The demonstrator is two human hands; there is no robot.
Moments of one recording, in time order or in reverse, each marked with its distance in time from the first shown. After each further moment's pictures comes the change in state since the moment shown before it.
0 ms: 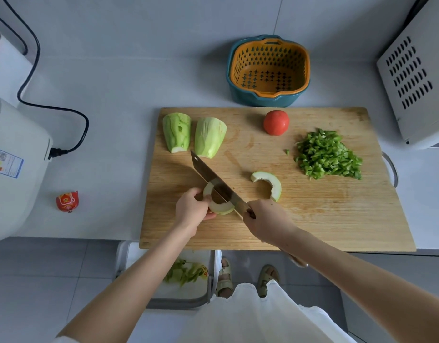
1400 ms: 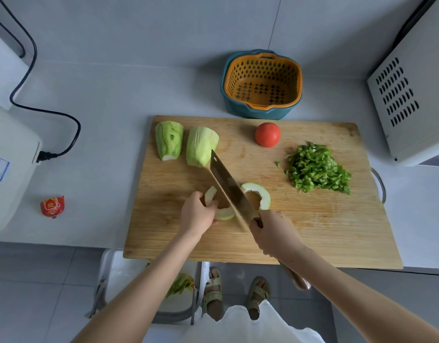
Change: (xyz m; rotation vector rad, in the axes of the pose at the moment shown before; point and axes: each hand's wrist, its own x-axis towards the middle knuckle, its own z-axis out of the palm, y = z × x) left_hand 0.007 0.004 0.037 0.178 0.033 0.107; right_hand -0.016 0.019 -0.019 0.075 0.060 0.123
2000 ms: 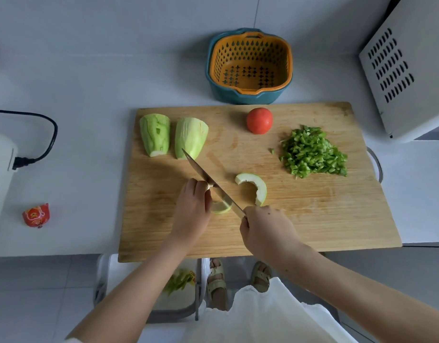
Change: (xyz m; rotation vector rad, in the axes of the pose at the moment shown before) left_hand 0.016 -0.020 0.002 0.570 0.295 0.884; right_hand -0.017 -0.023 -0.003 -0.251 0.027 -0.085
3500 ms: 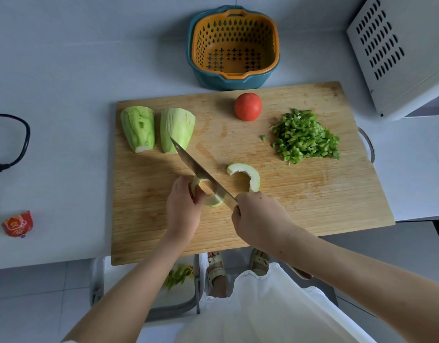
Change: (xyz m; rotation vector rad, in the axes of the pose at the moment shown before) left_hand -0.004 0.000 0.006 -0.241 -0.099 -0.380; right_hand 0.009 -0.005 -0.006 0.083 -0.053 0.036
